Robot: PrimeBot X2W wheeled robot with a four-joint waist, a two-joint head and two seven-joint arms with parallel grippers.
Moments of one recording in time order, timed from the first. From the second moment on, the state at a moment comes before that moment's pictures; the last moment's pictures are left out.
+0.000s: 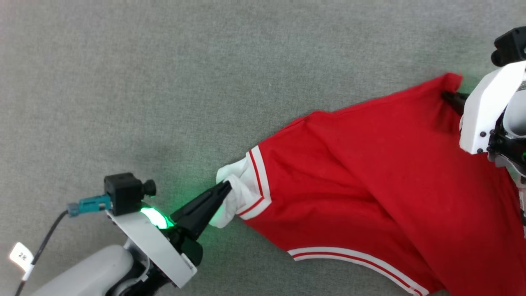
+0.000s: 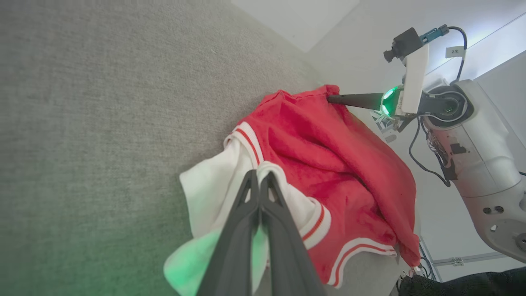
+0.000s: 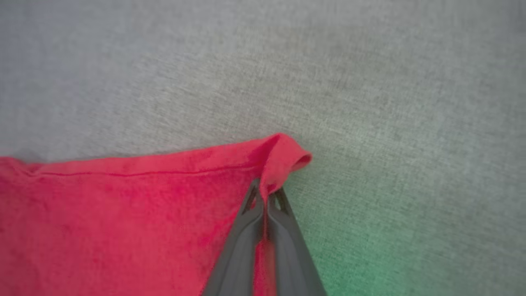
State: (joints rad) left arm -0.56 0.77 -0.97 -0.06 -1.32 -0.13 -0.26; right arm -0.71 -0.31 0.08 0.18 0.43 0.13 0.92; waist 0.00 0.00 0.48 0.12
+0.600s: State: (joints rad) left arm -0.89 0.82 -0.81 -0.01 -1.35 -0.13 -0.22; right arm -0.95 -0.24 -0.29 0.30 0.32 0.13 0.49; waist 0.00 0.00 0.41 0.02
